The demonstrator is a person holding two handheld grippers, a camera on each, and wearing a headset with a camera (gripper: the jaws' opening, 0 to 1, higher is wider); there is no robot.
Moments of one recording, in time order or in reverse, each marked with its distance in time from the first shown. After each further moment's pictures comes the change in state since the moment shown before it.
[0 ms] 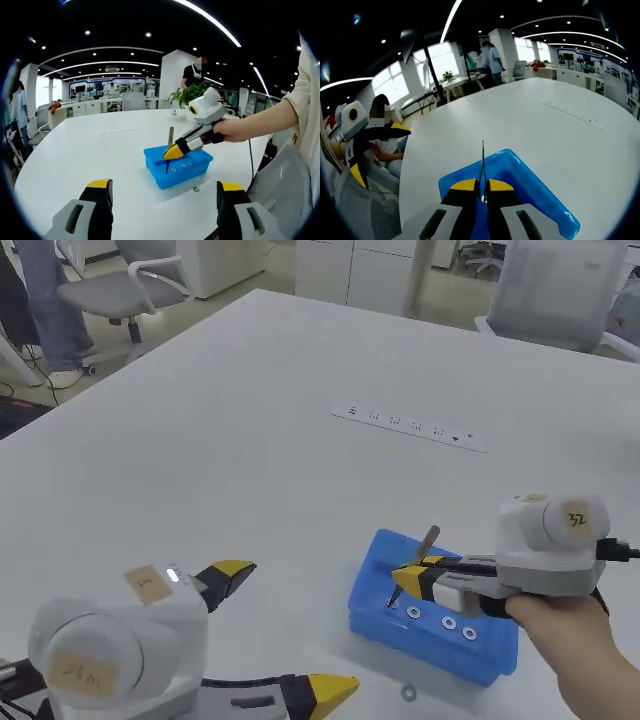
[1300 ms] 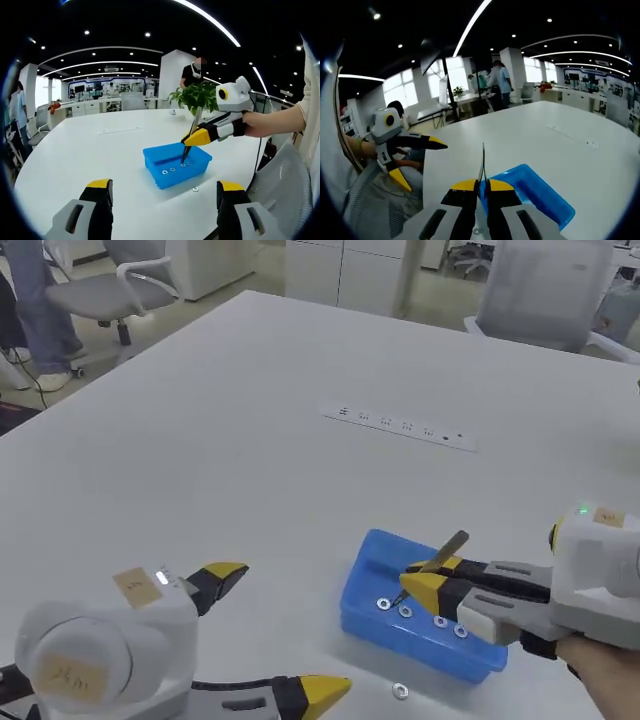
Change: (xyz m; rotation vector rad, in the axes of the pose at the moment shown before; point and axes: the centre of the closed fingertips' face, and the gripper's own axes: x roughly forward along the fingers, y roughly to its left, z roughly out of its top) left arm 0.000 -0.003 0.001 0.003 0.003 -0.007; right arm -0.062 0.054 0.021 -0.079 -0.166 0.039
